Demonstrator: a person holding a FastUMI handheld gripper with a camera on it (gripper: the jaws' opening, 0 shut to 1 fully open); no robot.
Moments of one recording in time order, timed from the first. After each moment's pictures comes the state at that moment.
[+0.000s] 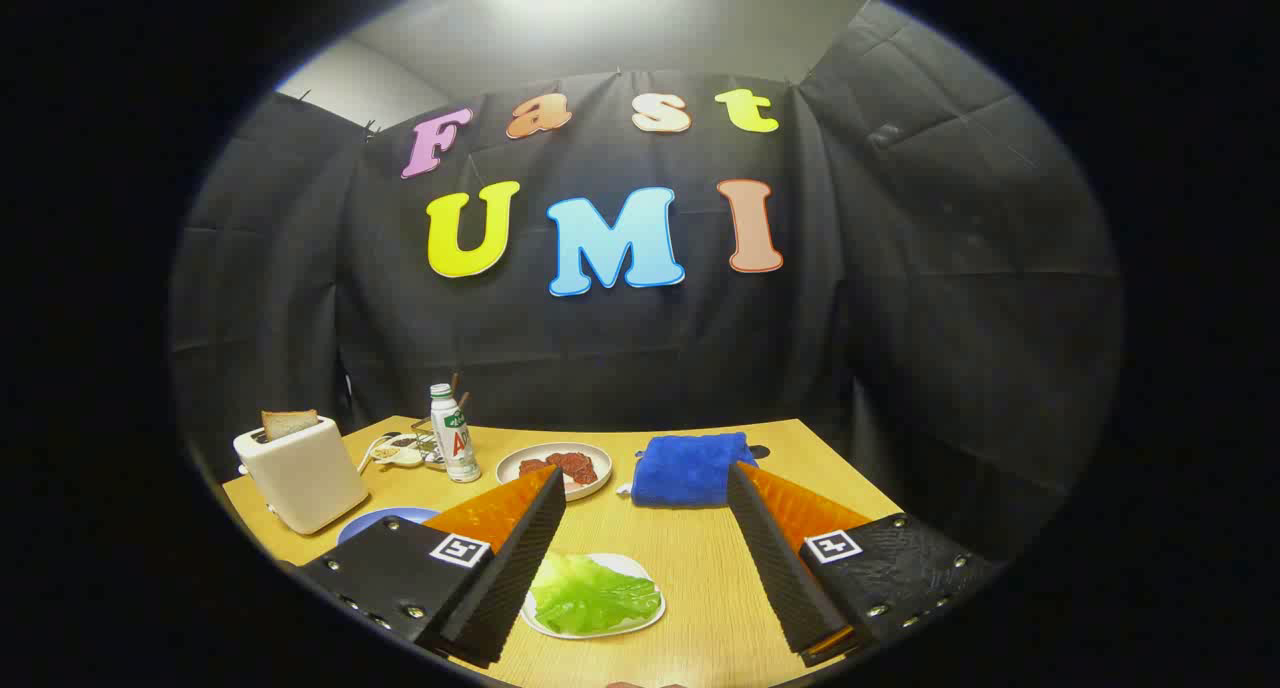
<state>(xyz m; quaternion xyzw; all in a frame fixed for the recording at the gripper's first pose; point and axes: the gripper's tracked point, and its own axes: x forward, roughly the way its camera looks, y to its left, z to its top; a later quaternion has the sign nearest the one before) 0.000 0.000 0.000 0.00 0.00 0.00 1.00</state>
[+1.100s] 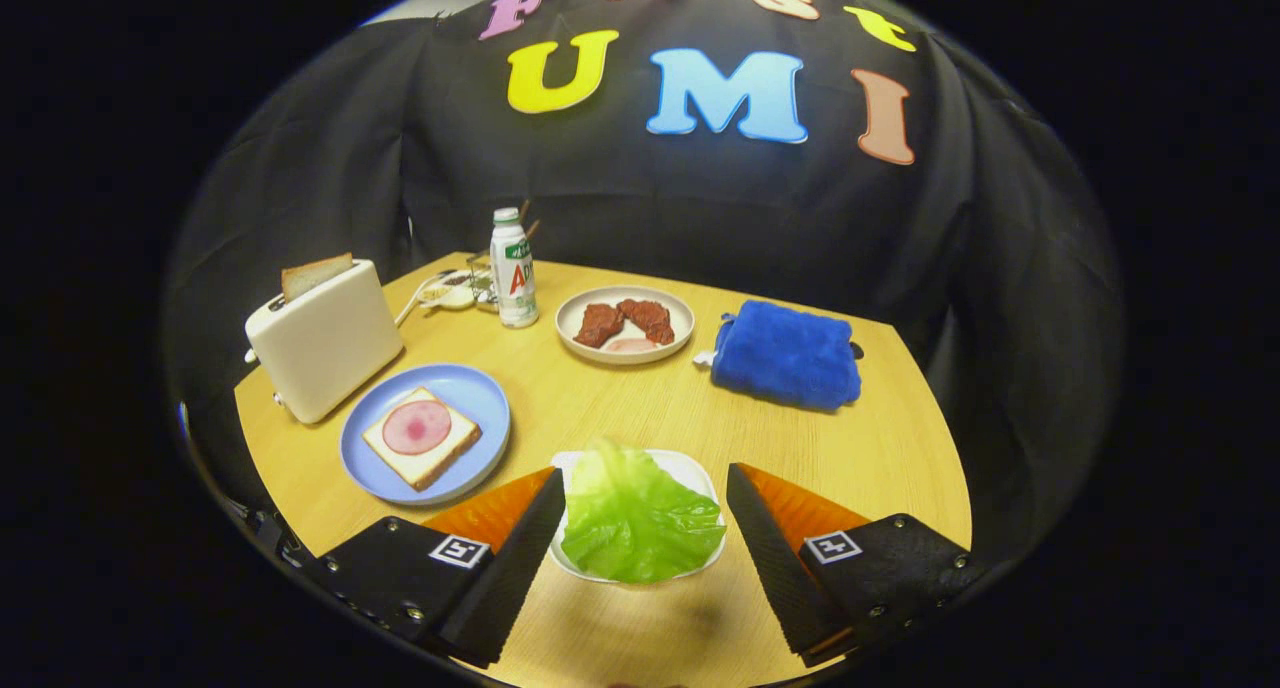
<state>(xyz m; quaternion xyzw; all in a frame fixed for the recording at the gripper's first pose) 0.034 0.058 -0.111 -0.11 0.27 0.11 0.95</state>
